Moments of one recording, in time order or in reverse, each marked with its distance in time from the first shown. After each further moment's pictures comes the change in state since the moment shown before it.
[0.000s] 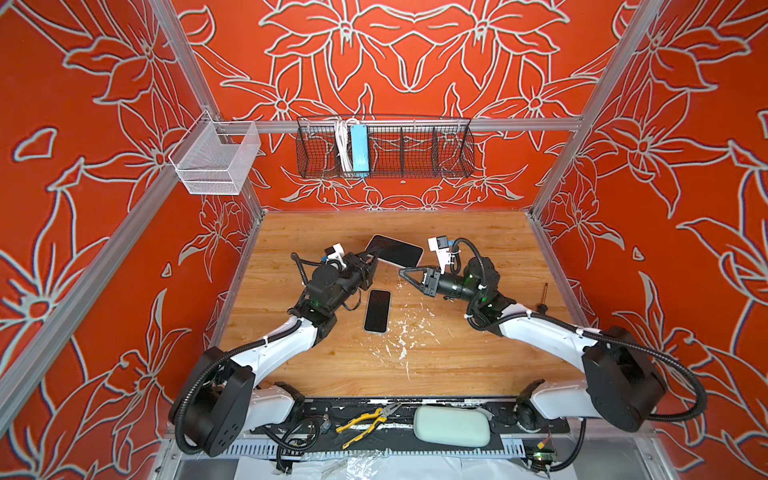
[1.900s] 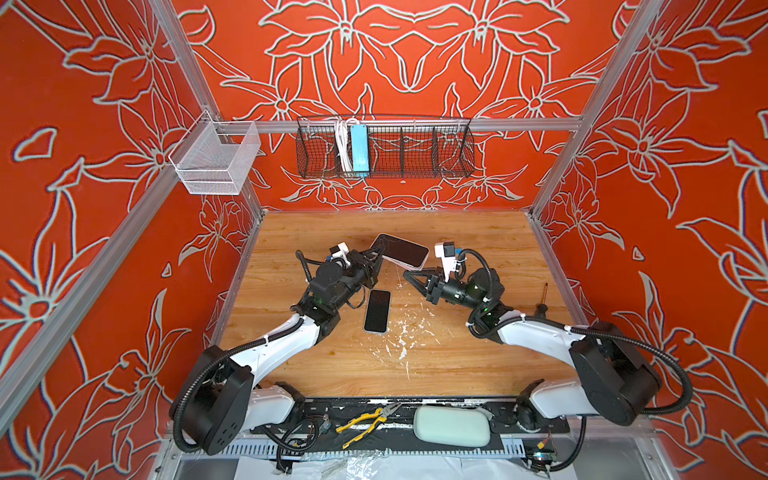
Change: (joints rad) left arm -0.039 0.005 0.047 -0.026 -0.003 -0.062; right arm -0.021 0.035 -0.119 0.254 0.023 -0.163
